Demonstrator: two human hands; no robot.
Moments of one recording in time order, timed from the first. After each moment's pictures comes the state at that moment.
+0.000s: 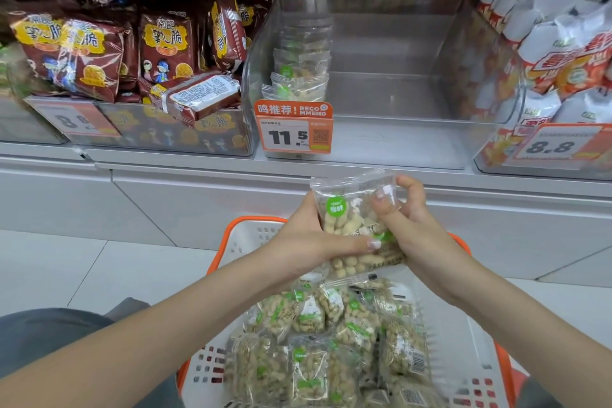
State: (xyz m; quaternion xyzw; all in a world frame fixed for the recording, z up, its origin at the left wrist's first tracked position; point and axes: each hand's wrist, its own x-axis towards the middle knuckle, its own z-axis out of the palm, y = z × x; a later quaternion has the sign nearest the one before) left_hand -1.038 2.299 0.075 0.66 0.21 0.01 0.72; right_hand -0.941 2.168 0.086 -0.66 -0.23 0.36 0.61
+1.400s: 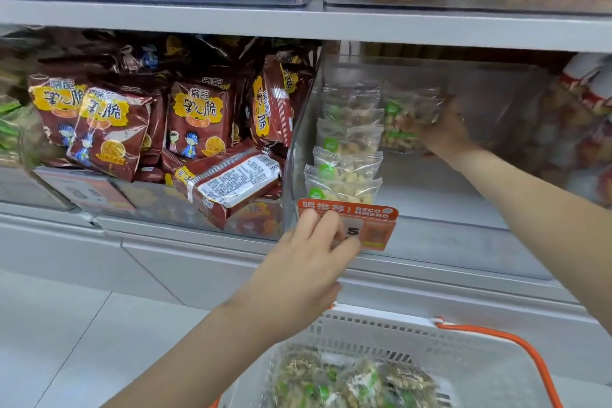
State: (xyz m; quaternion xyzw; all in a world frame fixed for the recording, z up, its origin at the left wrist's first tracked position) left_hand -1.009 2.409 0.090 0.99 0.02 0.15 0.02; right_hand -0.675 2.367 0.093 -0.86 -0.23 0.06 0.46
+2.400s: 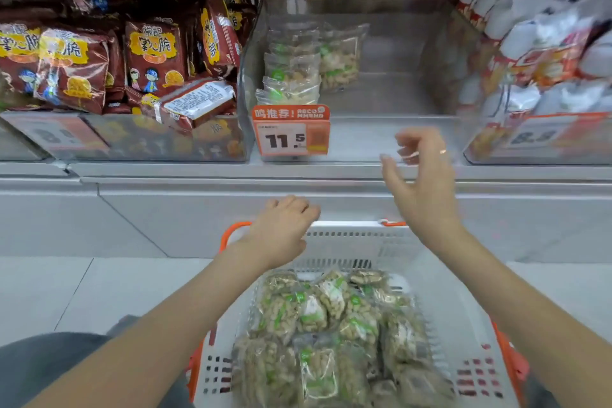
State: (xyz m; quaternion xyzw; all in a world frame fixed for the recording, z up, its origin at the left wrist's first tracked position) left_hand -1.025 2.364 0.029 1.00 0.04 -0.08 0.00; right_hand -0.894 2.193 0.067 -0.78 -0.37 -0.18 0.47
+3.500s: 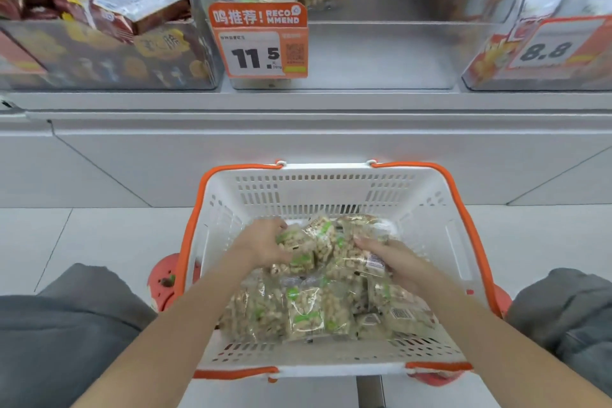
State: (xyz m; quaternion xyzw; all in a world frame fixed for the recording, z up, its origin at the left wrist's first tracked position) left_hand -1.070 2.331 -0.093 0.89 0.27 -0.22 0.30; right_hand -0.954 2.109 -0.101 -0.74 0.05 0.51 0.43
